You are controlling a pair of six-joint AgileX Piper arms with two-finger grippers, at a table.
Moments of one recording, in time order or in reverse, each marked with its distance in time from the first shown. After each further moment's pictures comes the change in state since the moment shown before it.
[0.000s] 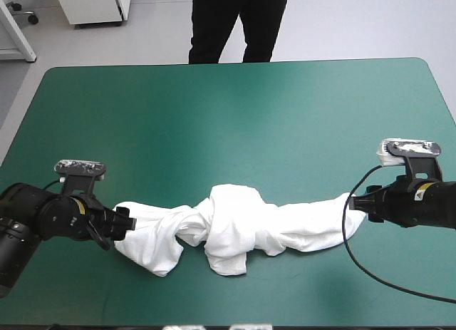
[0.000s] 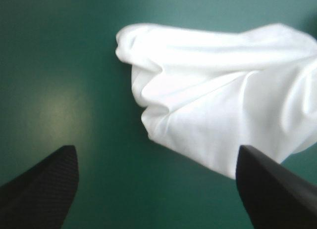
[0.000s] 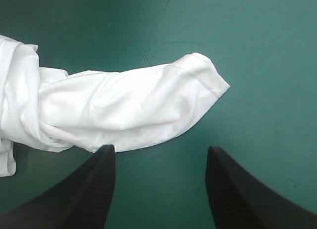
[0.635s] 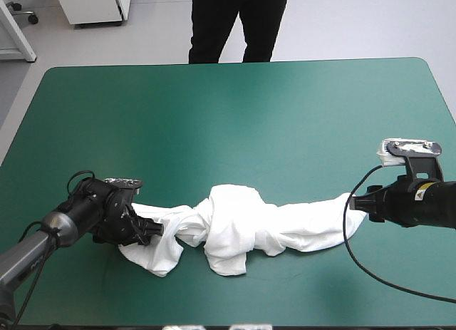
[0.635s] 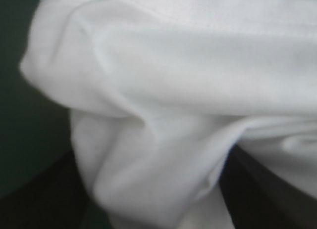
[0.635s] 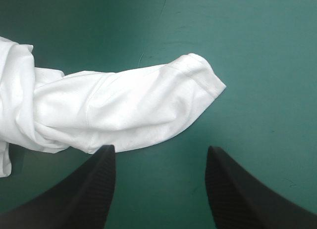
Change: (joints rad) left arm 0.000 0.387 0.195 -0.025 -0.313 -0.079; right arm 0.000 0.001 0.000 -0.010 0.000 0.000
